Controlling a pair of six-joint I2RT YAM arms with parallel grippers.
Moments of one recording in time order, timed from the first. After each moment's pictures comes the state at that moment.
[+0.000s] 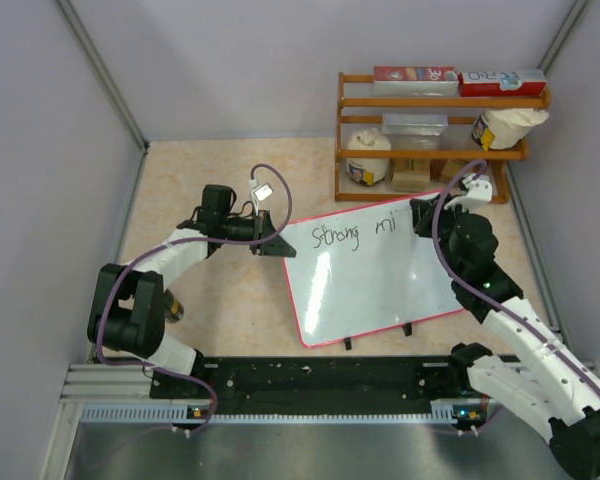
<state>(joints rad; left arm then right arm) -0.24 1.52 0.89 -0.13 1.16 -0.24 0.44 0.81 0.68 0.04 0.29 0.40</state>
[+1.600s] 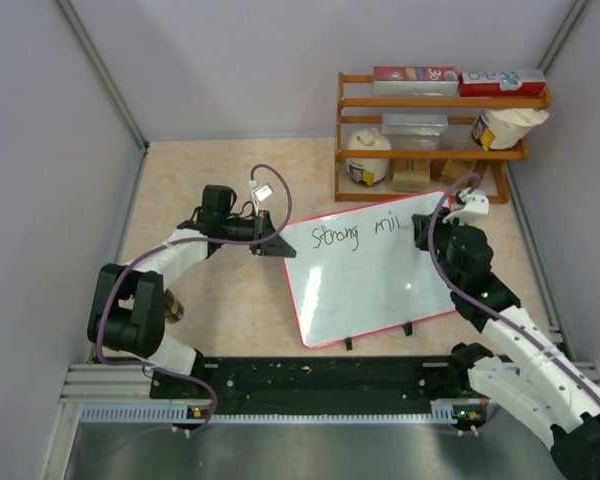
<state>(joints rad) -0.25 1.52 0.89 -0.13 1.16 -0.26 0.43 0.75 0.58 0.02 0.32 0.40</state>
